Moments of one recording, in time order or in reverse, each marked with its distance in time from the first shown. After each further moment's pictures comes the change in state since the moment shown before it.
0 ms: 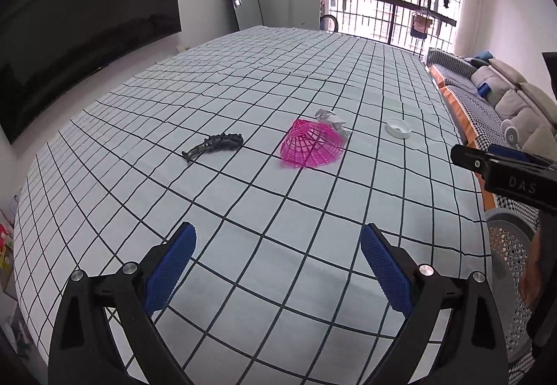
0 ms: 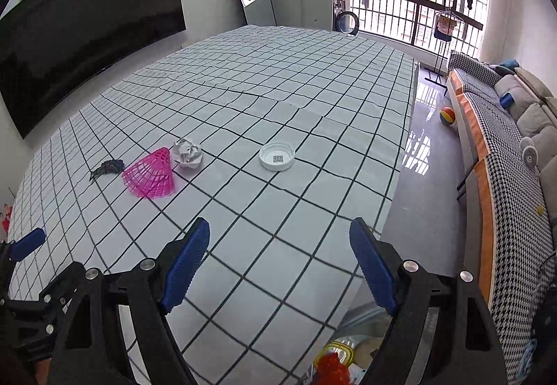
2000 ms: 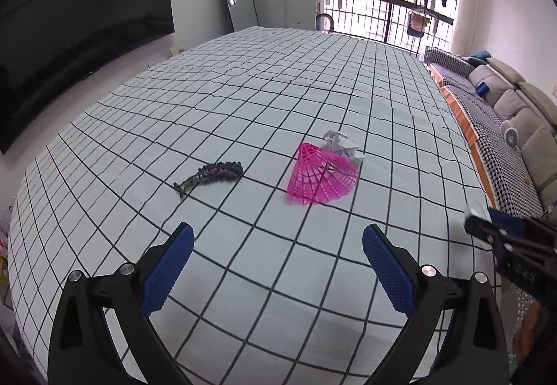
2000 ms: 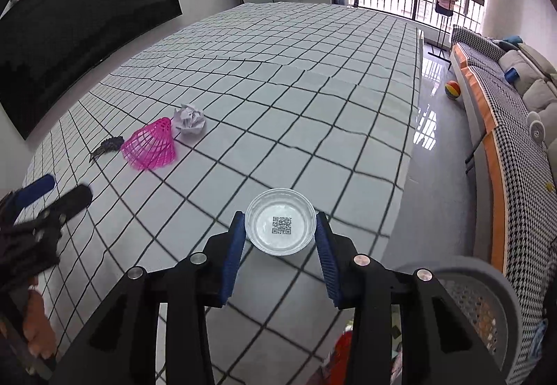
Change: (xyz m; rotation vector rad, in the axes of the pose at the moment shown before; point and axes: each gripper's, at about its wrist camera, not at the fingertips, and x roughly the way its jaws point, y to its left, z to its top) left arm 0.032 0.007 0.038 0.022 -0.004 -0.018; right arm 0.003 -0.001 -0.034 0.072 0.089 0.049
